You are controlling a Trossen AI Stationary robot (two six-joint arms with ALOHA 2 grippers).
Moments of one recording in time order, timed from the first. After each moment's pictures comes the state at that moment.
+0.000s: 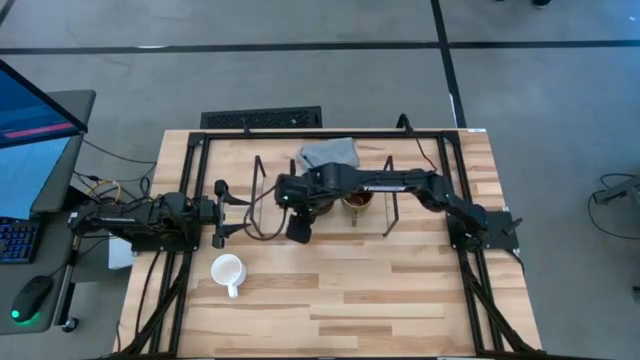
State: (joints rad) left arm -0.02 0.05 0.01 0.04 -0.05 0.11; right arm 0.01 2.29 2.34 -1.18 -0.05 0.19
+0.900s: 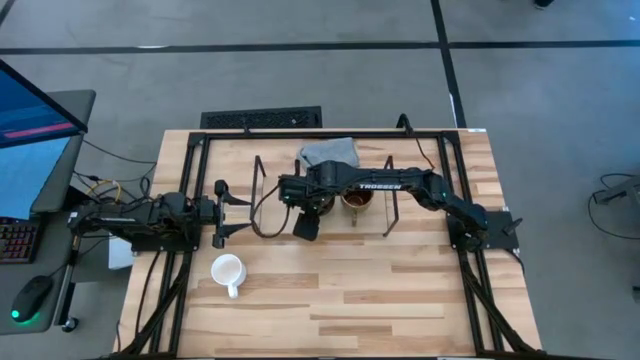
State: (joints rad) left arm -0.02 0.06 0.01 0.04 -0.05 0.11; right arm -0.01 2.31 2.34 -1.33 -0.05 0.24
